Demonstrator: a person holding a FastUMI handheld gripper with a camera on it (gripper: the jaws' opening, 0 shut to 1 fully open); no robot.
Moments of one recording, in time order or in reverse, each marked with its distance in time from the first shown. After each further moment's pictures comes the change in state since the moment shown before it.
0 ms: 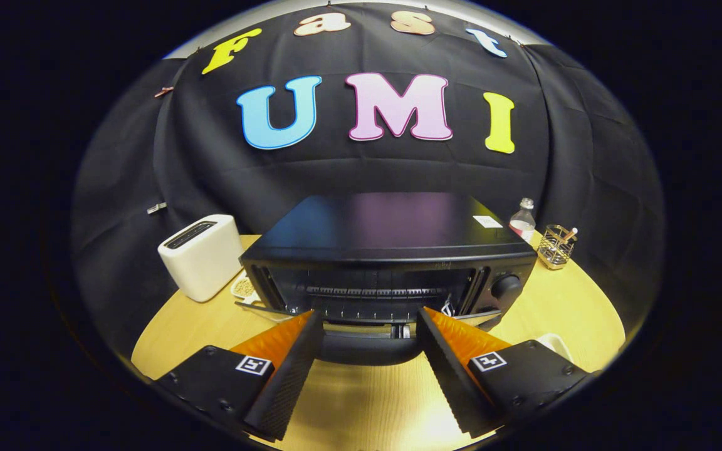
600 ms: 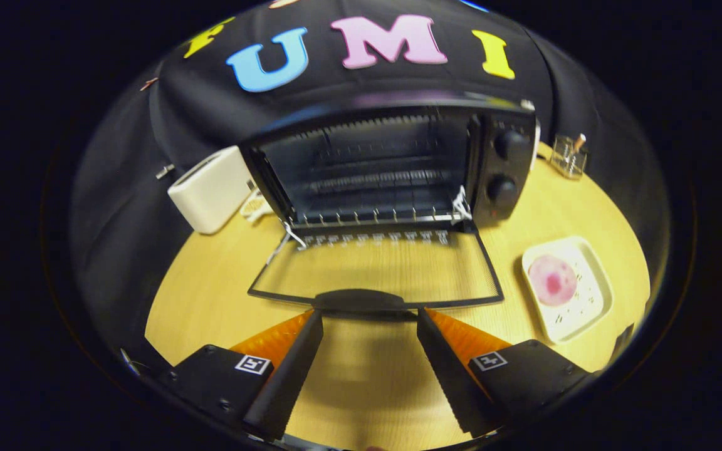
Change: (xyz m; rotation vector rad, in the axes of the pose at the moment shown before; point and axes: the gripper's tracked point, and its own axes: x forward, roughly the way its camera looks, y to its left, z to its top) arm -0.039 -0.020 -0.143 0.090 0.357 0.048
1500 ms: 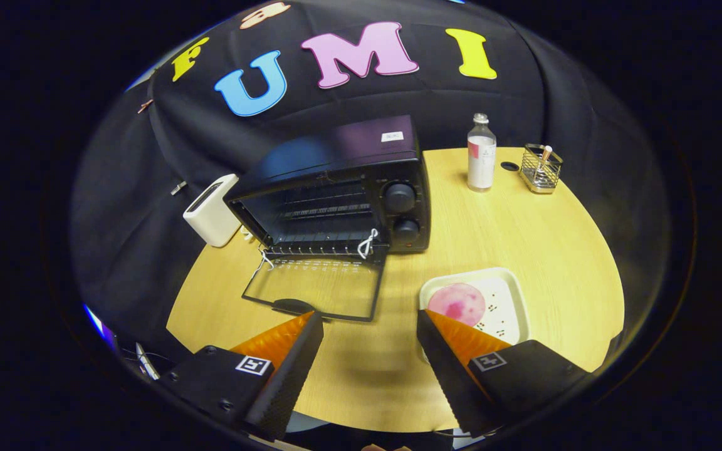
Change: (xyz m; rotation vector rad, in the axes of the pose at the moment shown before) arm -0.082 -0.128 0.080 0.041 0.033 0.124
